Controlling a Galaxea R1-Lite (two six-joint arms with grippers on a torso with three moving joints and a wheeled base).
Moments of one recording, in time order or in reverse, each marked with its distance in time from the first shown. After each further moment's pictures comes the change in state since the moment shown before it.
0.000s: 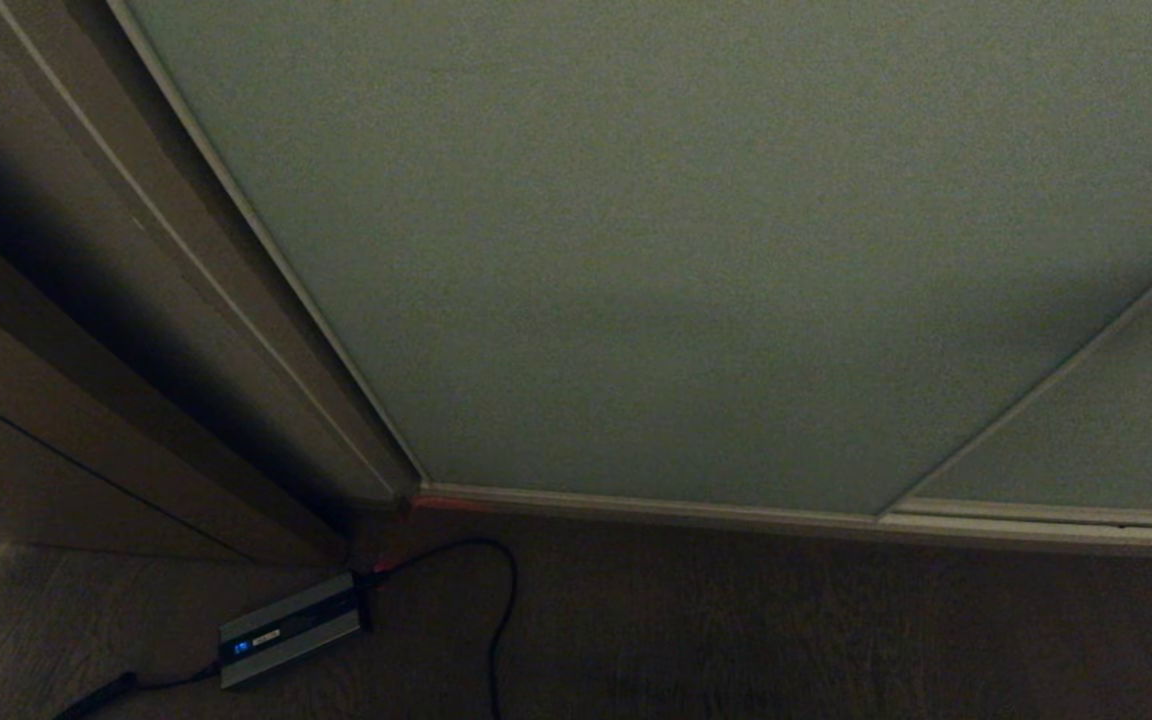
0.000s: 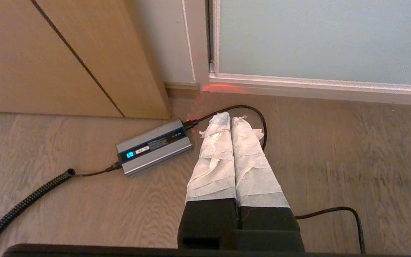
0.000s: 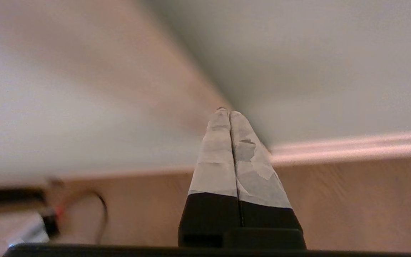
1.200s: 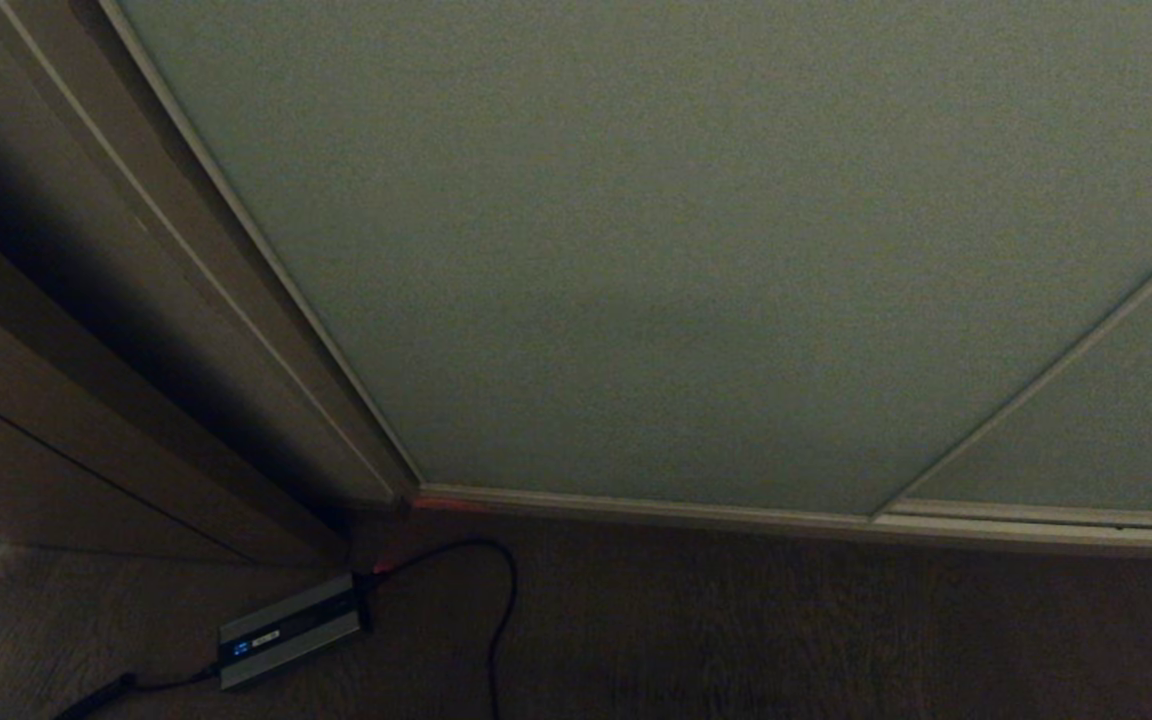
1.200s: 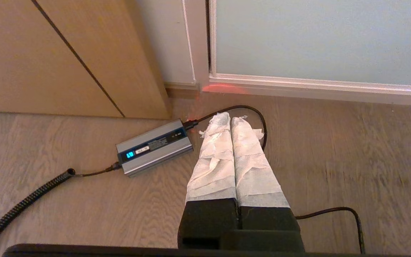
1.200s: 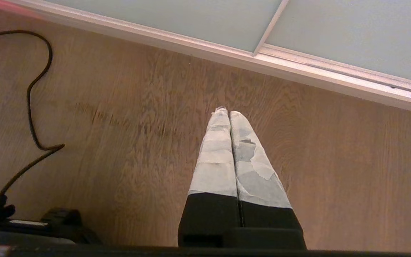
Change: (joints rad) left arm 0.000 0.000 0.000 0.000 0.000 0.000; right arm 0.522 -1.324 1.022 0.289 -0.525 -0.306
